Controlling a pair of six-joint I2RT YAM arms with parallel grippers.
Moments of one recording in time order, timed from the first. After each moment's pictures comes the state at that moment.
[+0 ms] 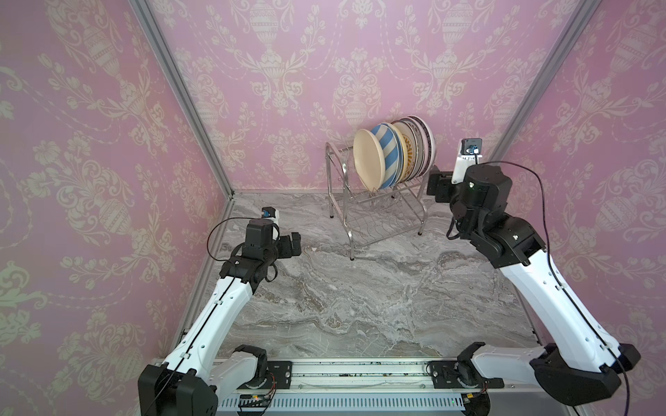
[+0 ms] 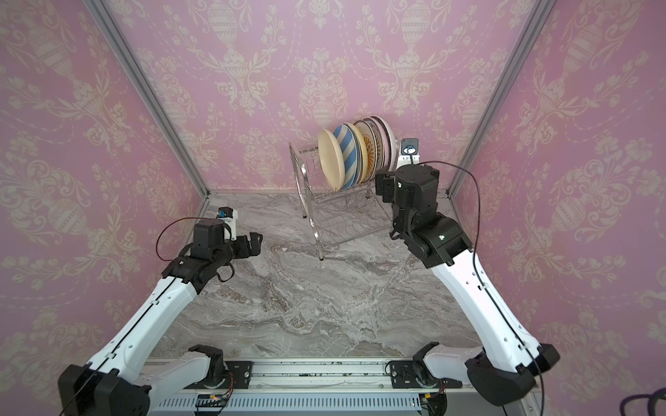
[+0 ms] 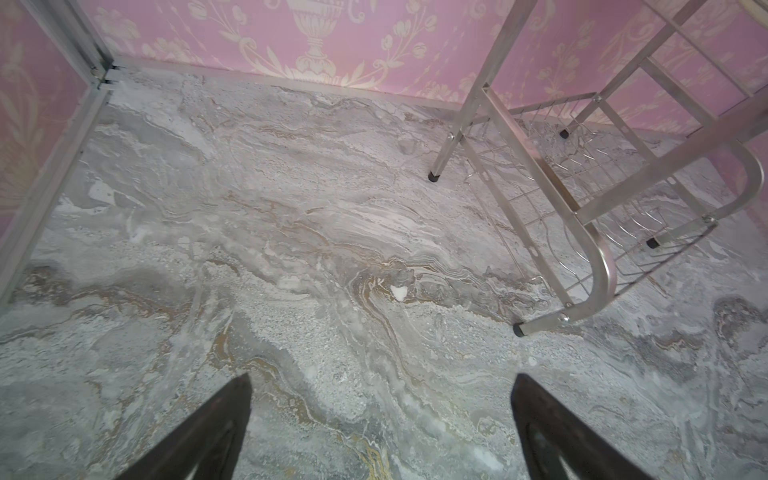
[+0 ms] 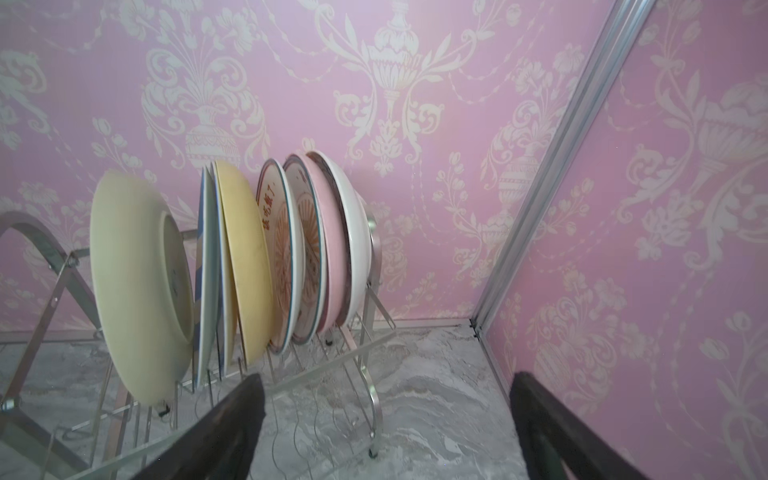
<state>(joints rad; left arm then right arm) -0.18 1.06 0.92 -0.45 -0.03 -0.26 0.49 1.19 1.57 -0.54 0.70 -0.01</state>
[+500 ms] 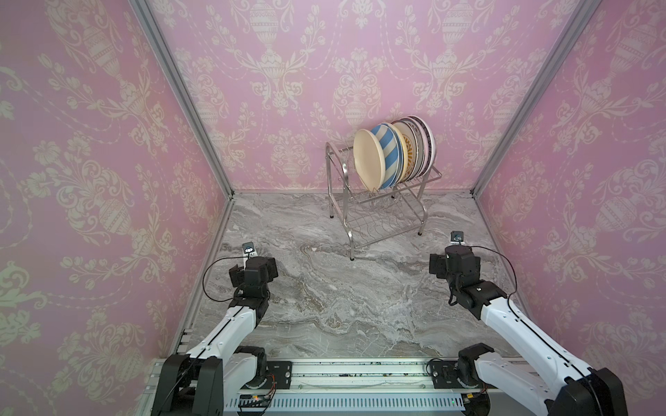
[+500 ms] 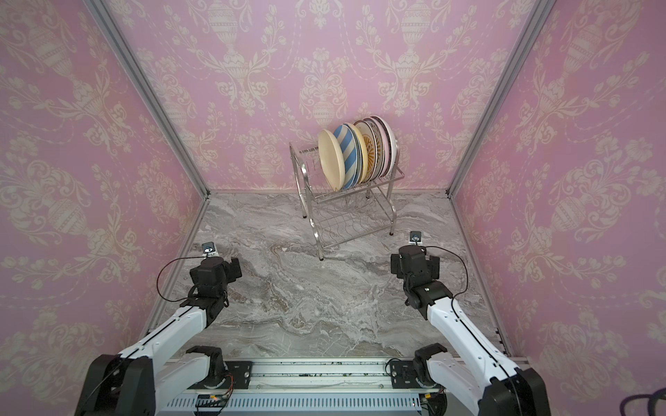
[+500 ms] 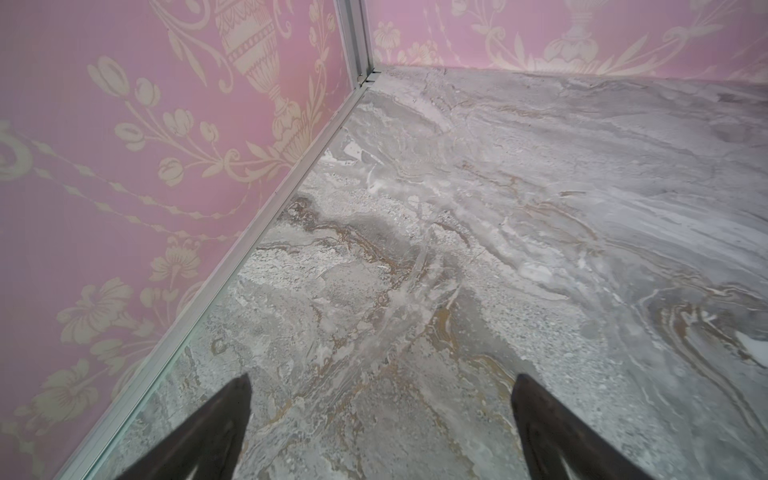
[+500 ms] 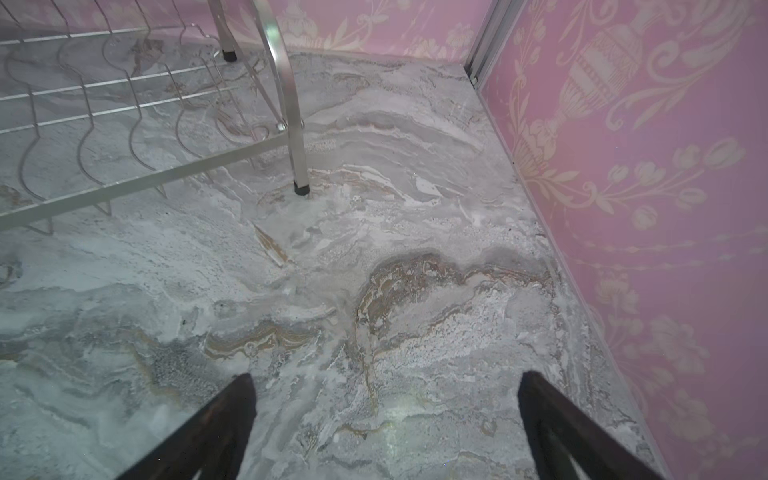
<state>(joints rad) -0.06 1.09 0.33 0.24 -0.48 -0.14 0.25 0.98 0.54 -0.21 0.51 0.14</state>
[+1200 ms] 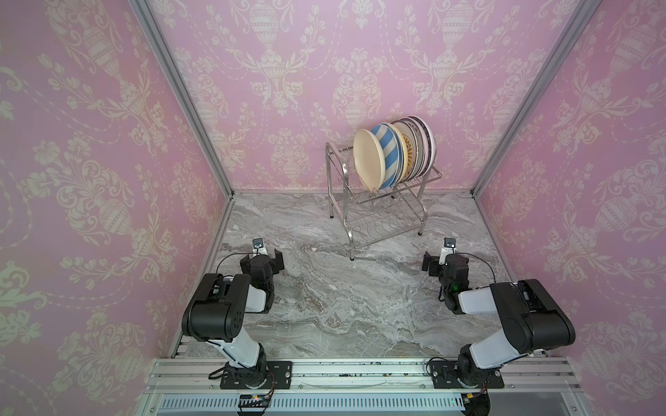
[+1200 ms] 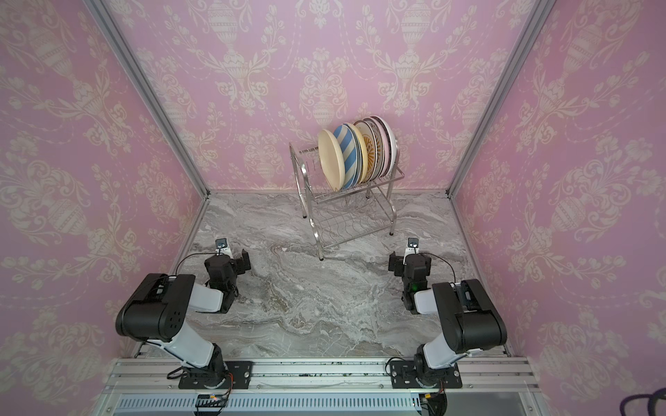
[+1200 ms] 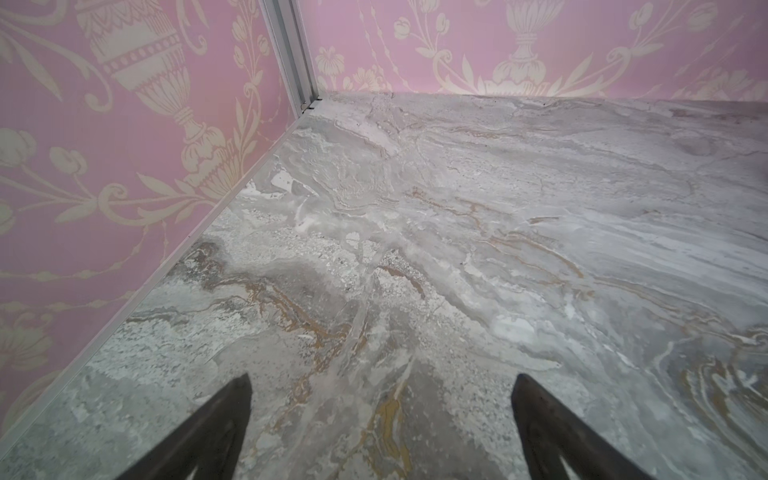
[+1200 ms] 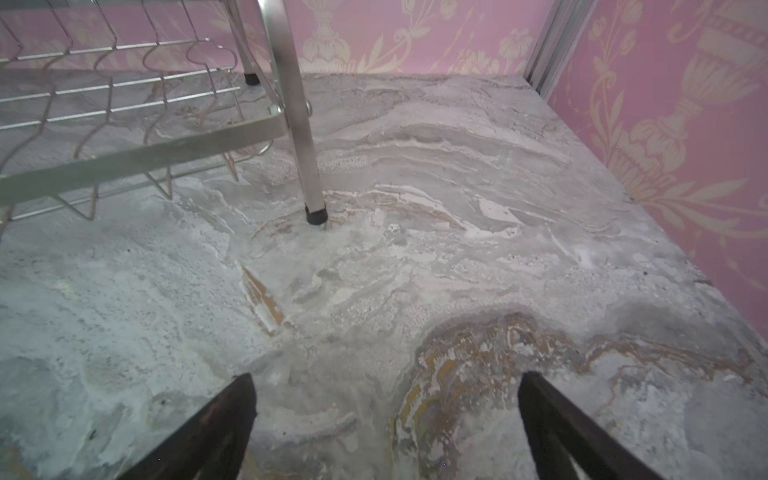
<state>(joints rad) -0.02 1.64 0.32 0.95 -0.32 -0.06 0.07 1.55 0.32 0.84 0.25 0.05</state>
